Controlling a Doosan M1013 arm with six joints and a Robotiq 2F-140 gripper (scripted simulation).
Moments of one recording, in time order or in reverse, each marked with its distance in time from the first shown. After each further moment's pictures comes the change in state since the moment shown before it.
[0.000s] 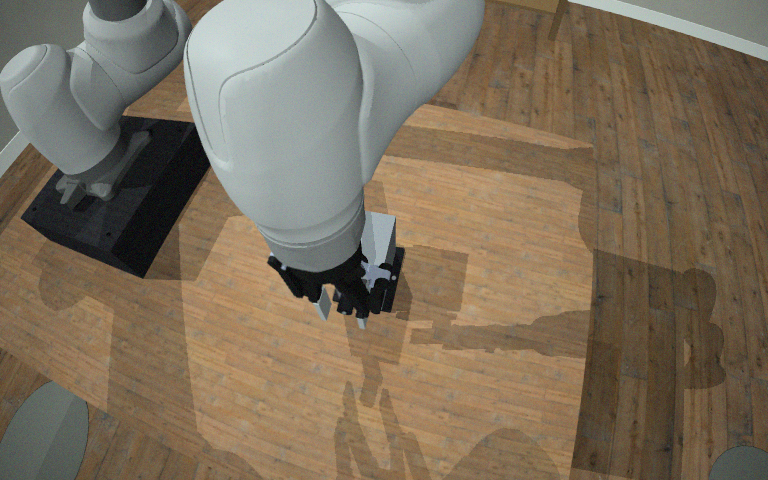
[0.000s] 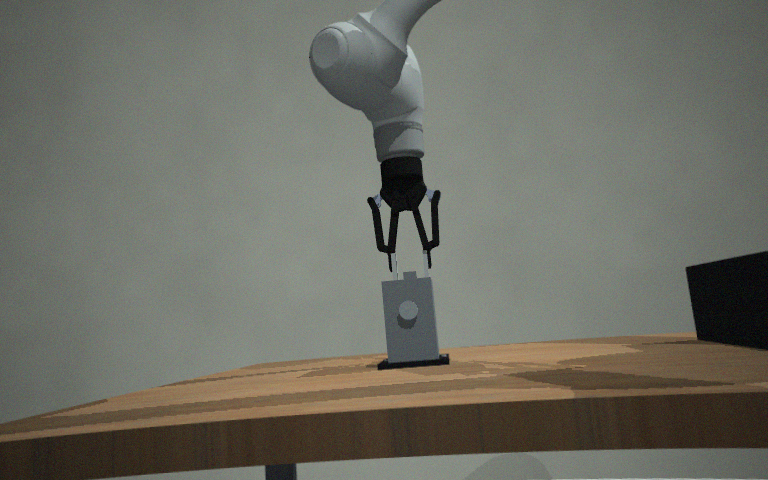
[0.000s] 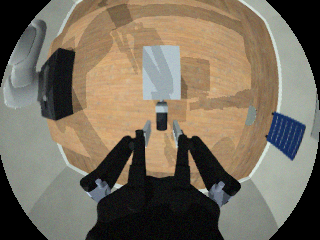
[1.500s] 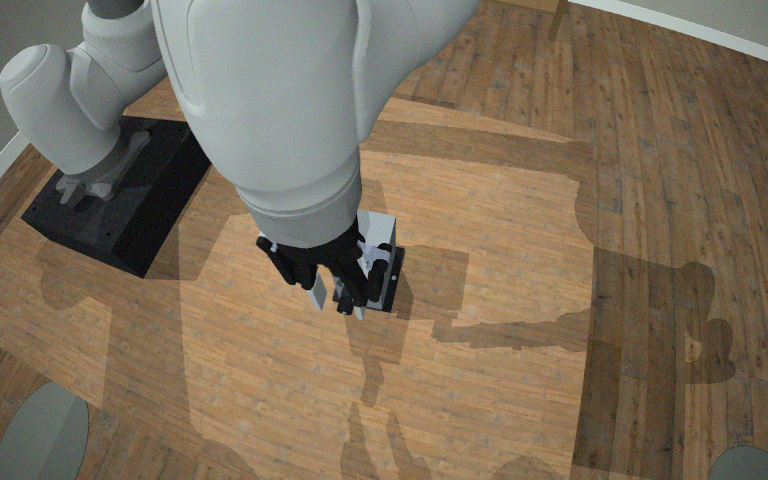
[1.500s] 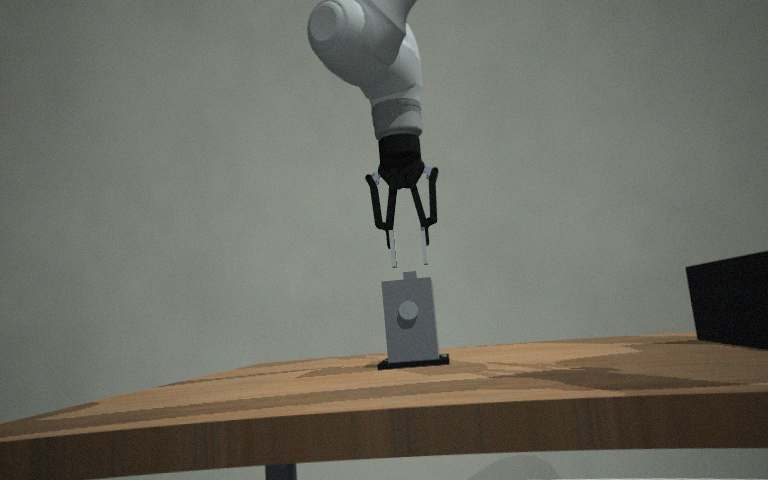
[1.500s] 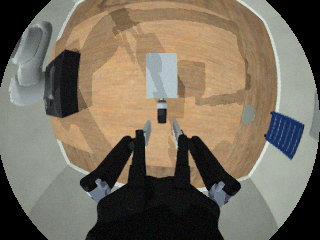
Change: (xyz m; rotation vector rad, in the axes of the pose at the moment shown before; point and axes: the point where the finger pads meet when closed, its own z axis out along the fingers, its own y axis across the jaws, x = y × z) arm 0.000 0.000 -0.042 0.000 0.000 0.000
